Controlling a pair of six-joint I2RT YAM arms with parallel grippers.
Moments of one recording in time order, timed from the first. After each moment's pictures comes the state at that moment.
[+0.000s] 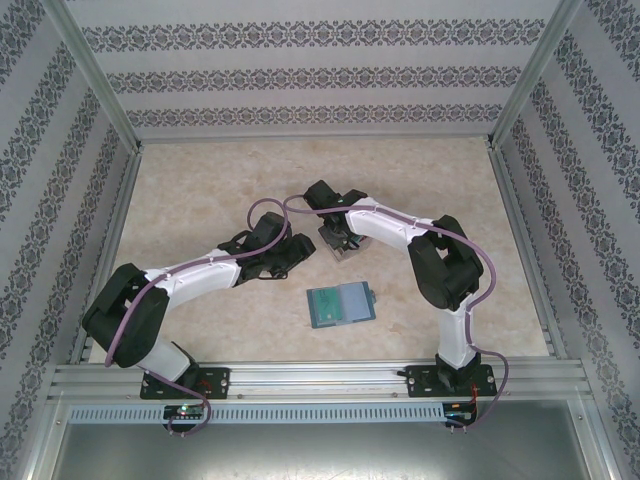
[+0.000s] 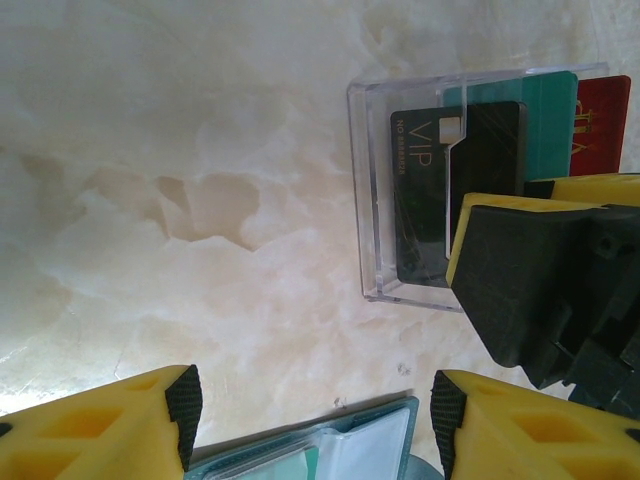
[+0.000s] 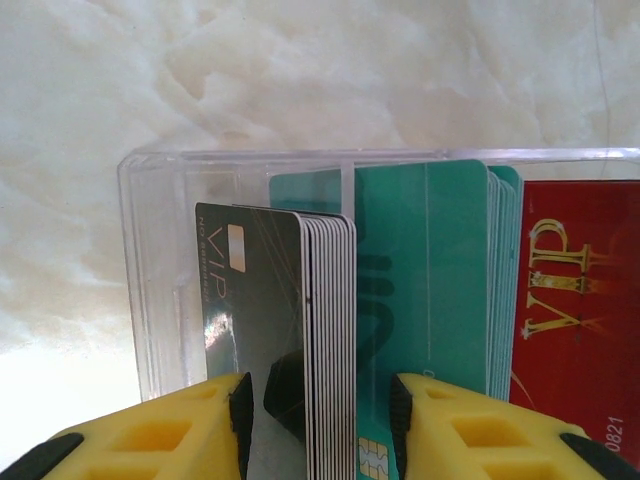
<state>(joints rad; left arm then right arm) -0.62 1.52 0.83 -0.14 0.13 -1.18 0.68 2.00 1.49 -0.80 0.32 0.12</state>
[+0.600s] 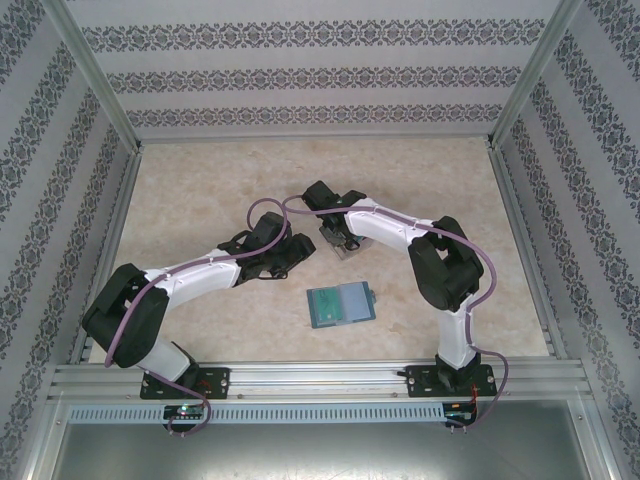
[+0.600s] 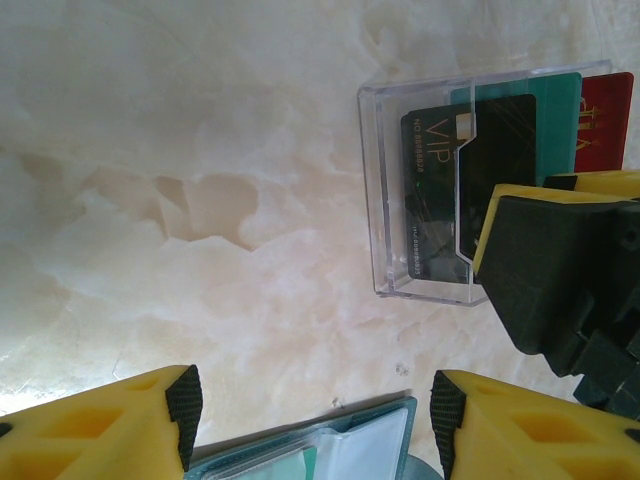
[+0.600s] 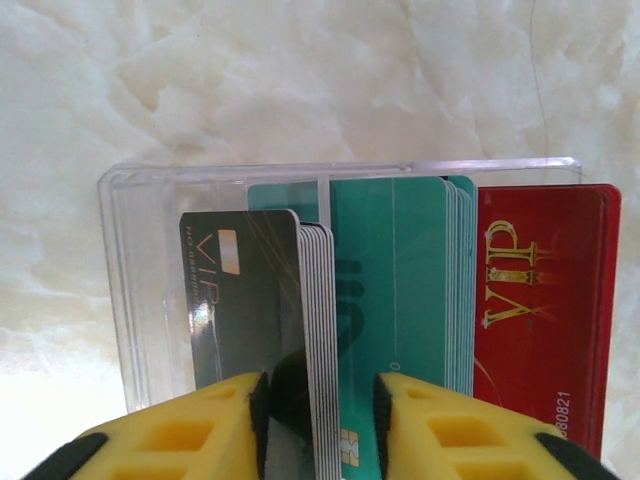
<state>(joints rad) -0.62 1.52 0.83 -0.14 0.13 -1.18 0.69 1.99 1.49 -0.80 0.40 0.10</state>
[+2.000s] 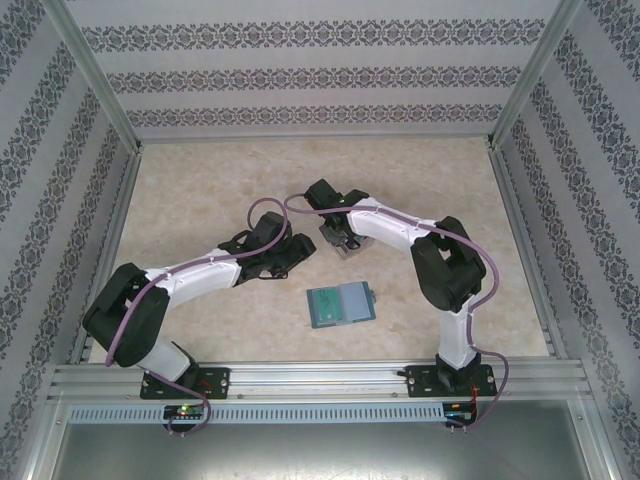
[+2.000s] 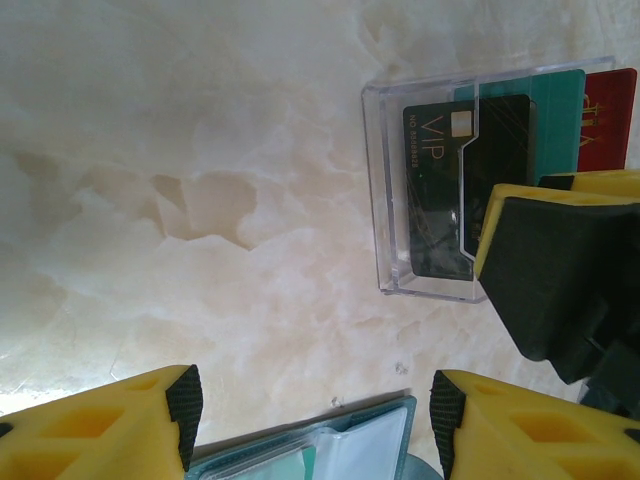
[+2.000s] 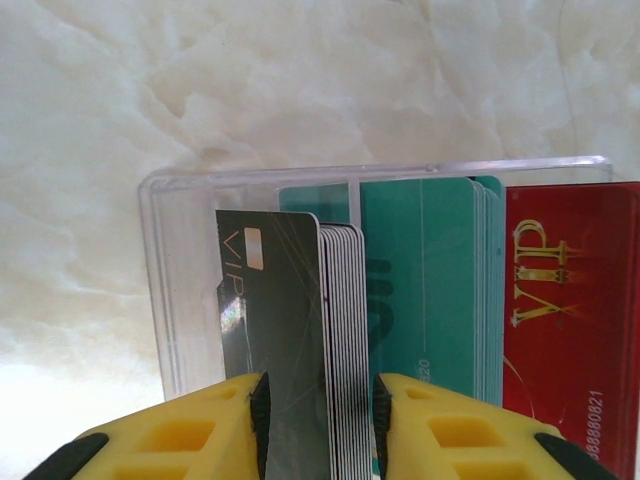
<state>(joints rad) -0.62 1.53 0.84 -0.14 0.13 -1.18 0.67 1.98 1.48 -0.78 0.35 0.10</state>
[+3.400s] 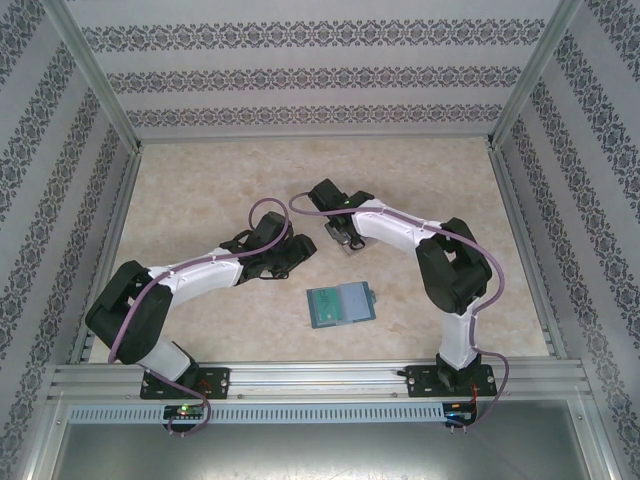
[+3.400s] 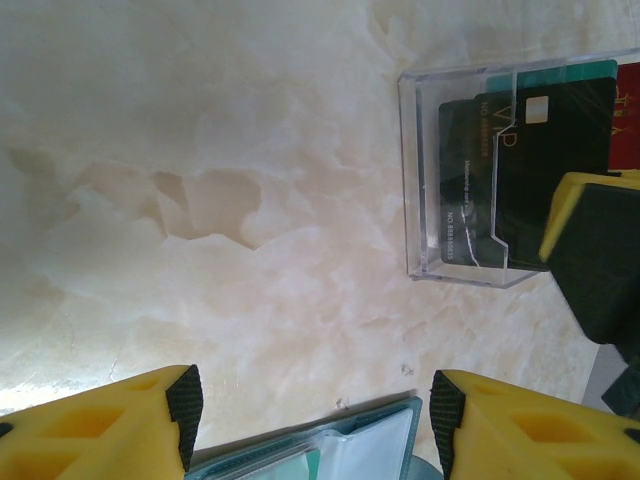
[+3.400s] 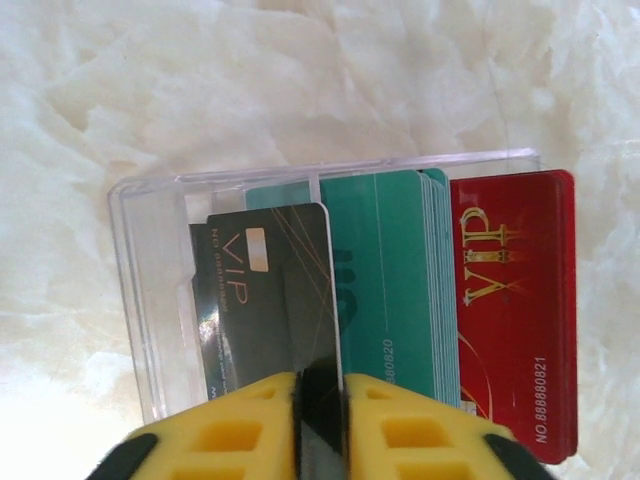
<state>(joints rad) -0.62 1.54 0.84 -0.14 0.14 -1.18 0.66 1.94 1.43 -0.74 0.44 0.10</state>
